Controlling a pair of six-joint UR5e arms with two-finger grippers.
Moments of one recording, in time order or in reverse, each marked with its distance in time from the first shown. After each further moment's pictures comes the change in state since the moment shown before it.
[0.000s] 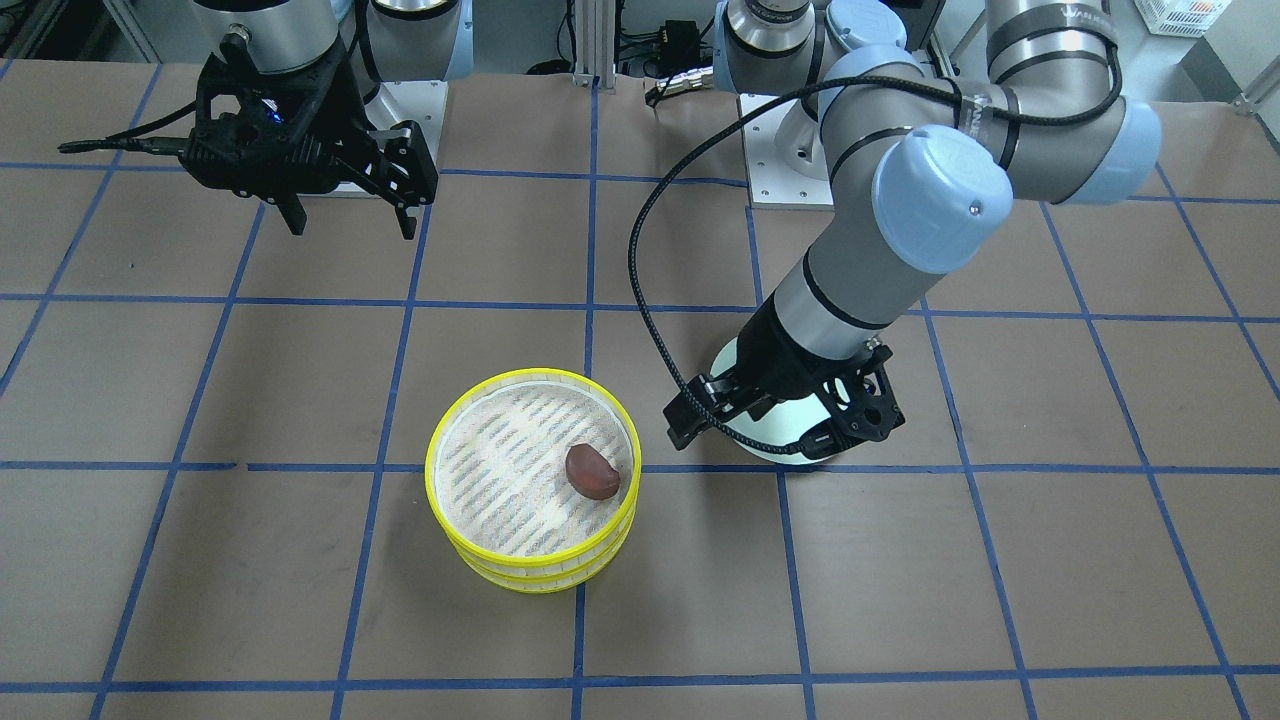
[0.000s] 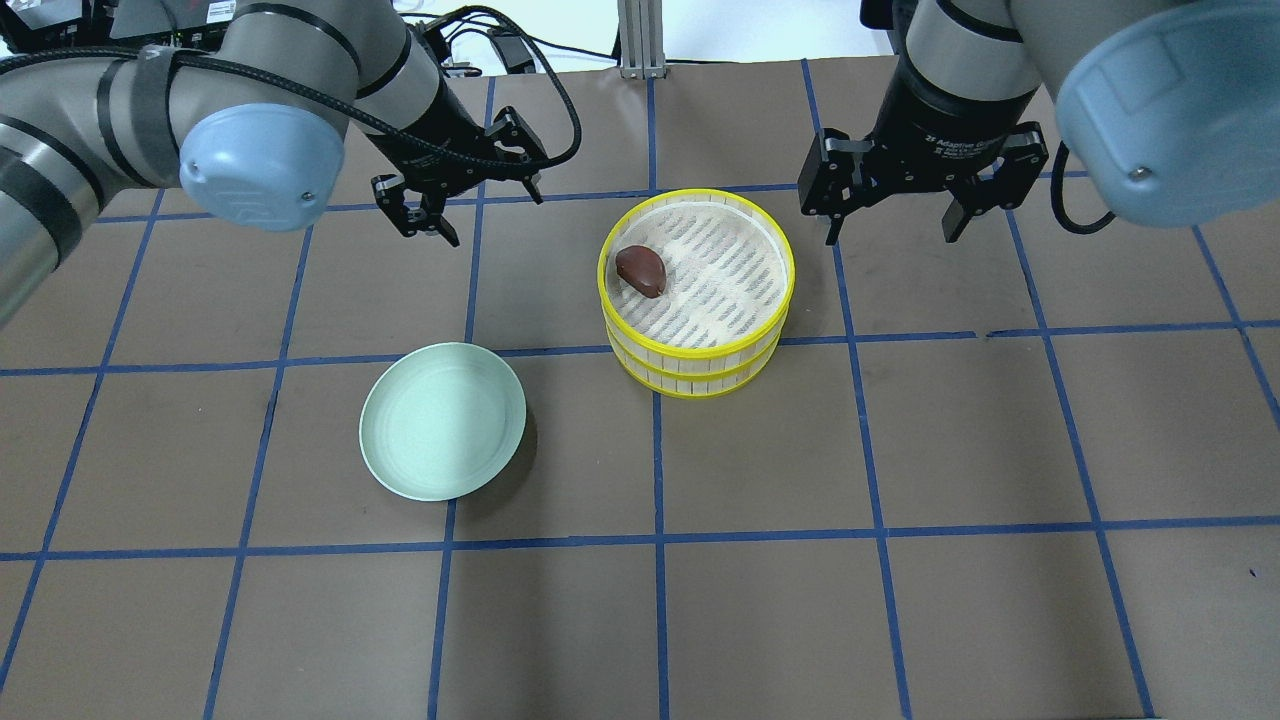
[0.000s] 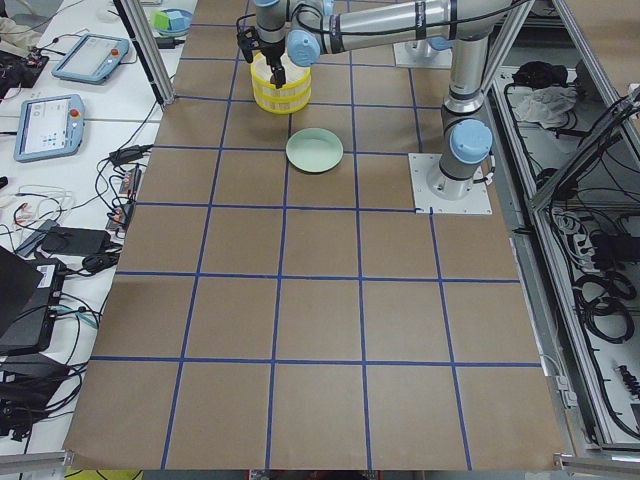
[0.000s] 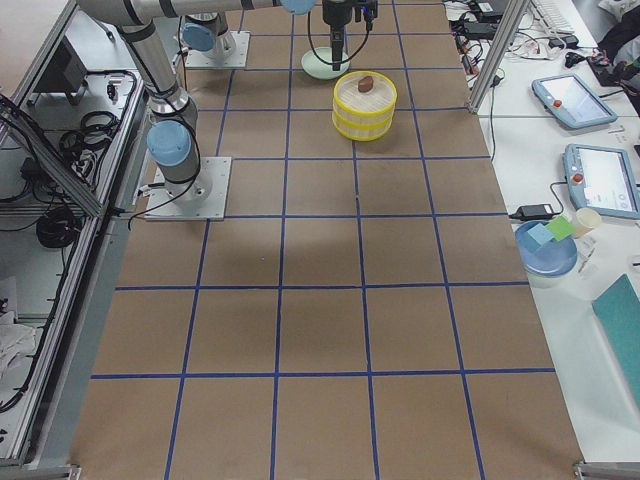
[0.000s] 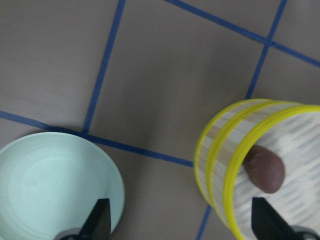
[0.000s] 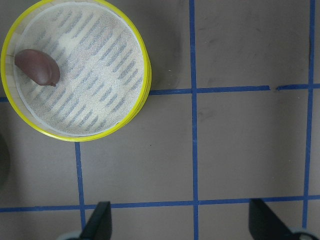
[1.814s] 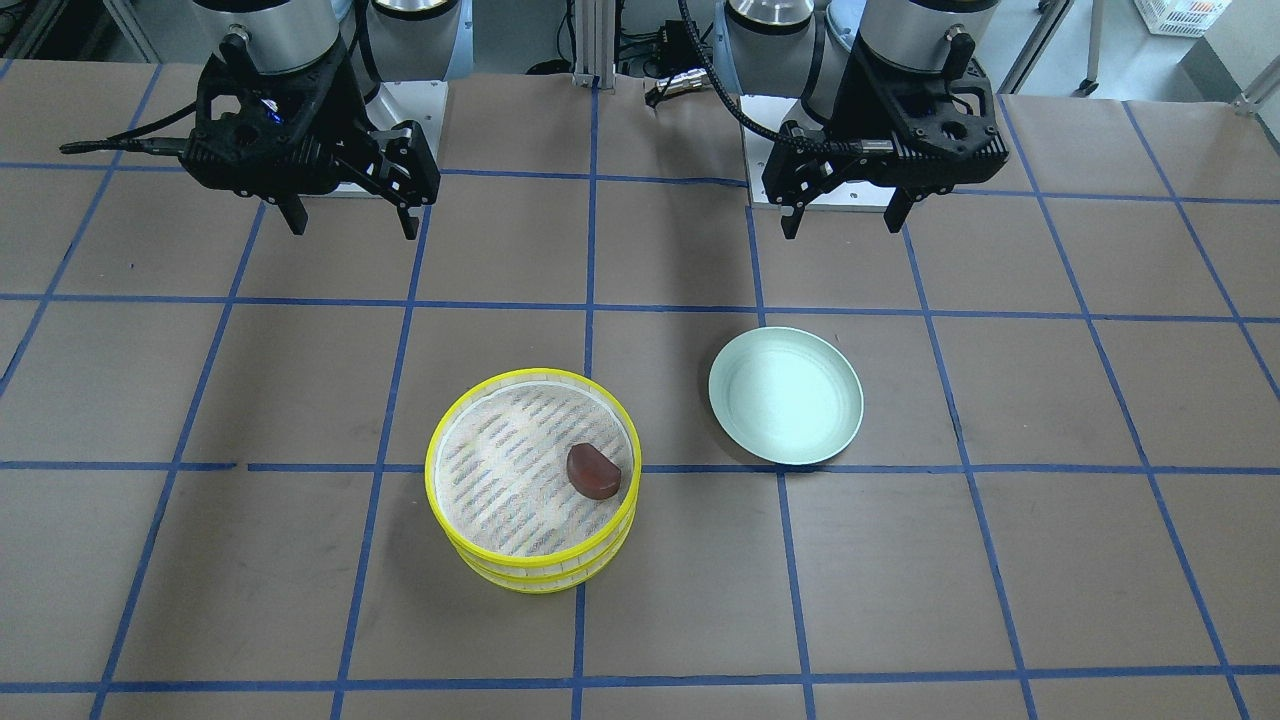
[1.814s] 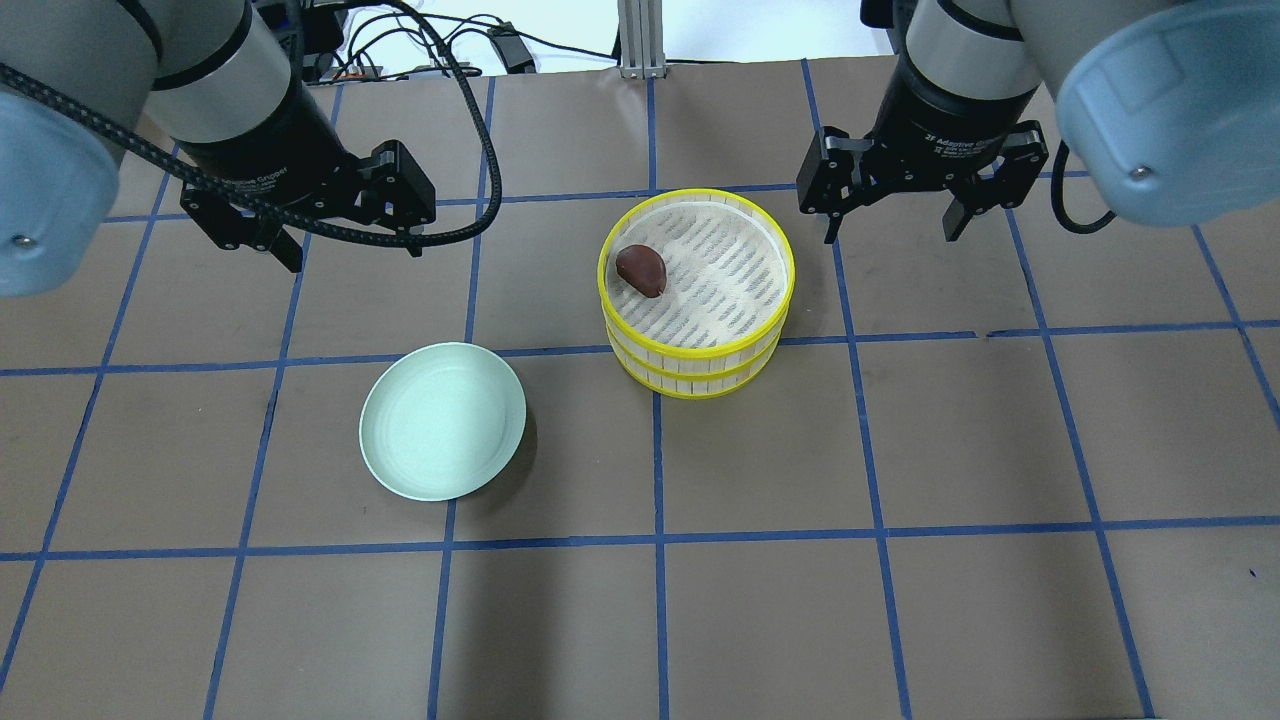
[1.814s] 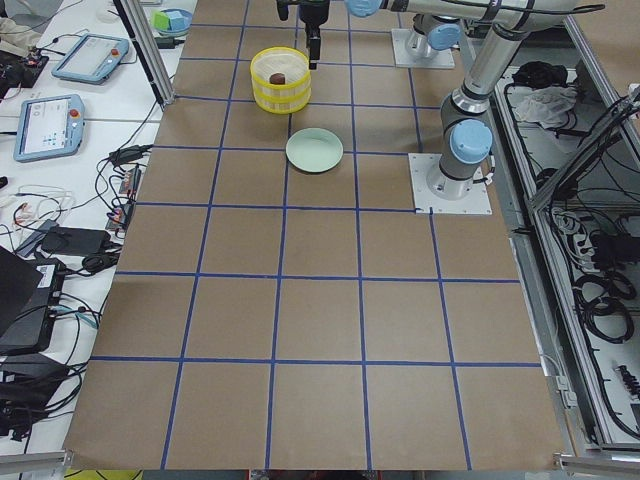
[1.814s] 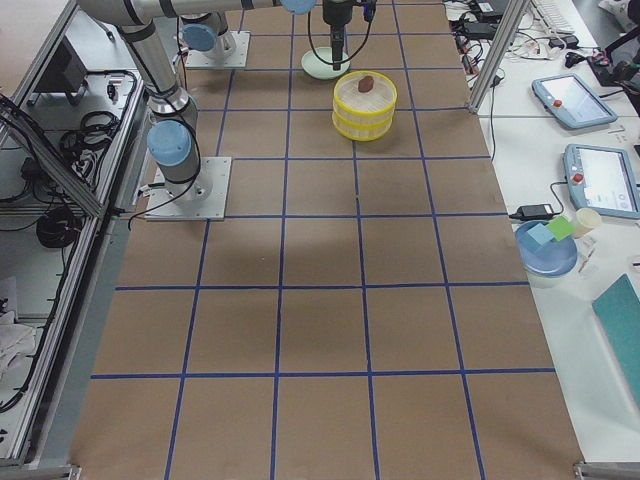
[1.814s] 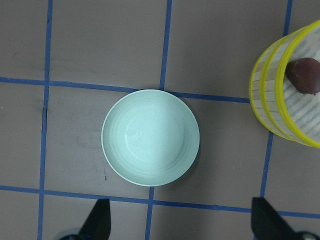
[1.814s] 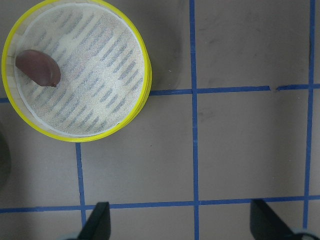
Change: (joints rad) left arm 0.009 0.269 -0.015 -0.258 0.141 0.189; right arm -0.001 0.000 -0.001 0.000 0.001 0.001
